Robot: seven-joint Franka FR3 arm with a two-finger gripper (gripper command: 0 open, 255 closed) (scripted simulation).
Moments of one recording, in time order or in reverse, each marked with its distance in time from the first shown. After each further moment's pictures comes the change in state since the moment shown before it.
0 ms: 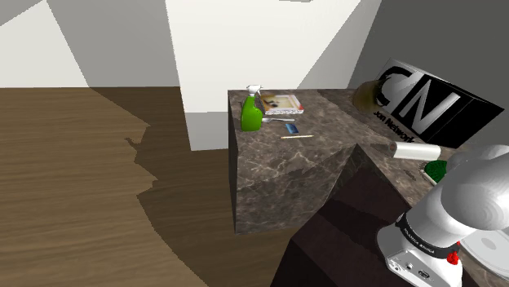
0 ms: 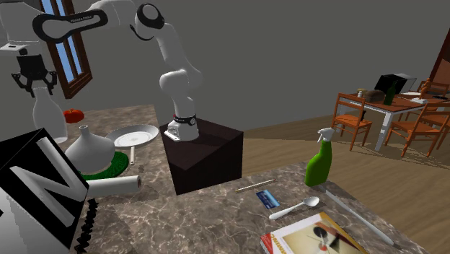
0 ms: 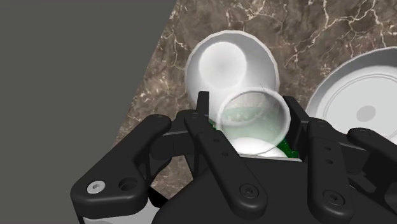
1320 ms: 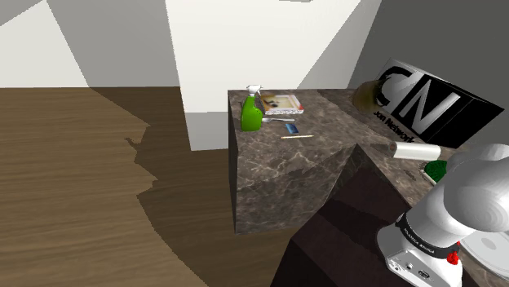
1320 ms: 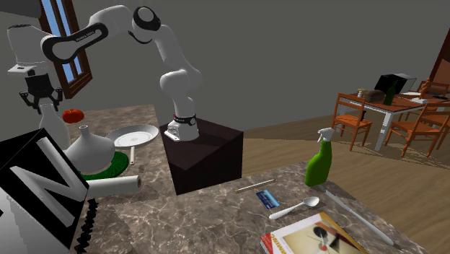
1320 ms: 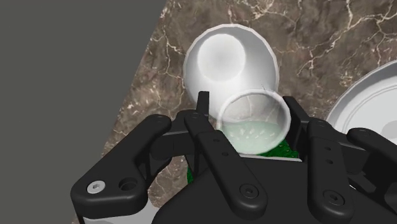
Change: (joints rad) arm 0.052 -0.065 -0.090 -0.119 -0.090 0.149 0.066
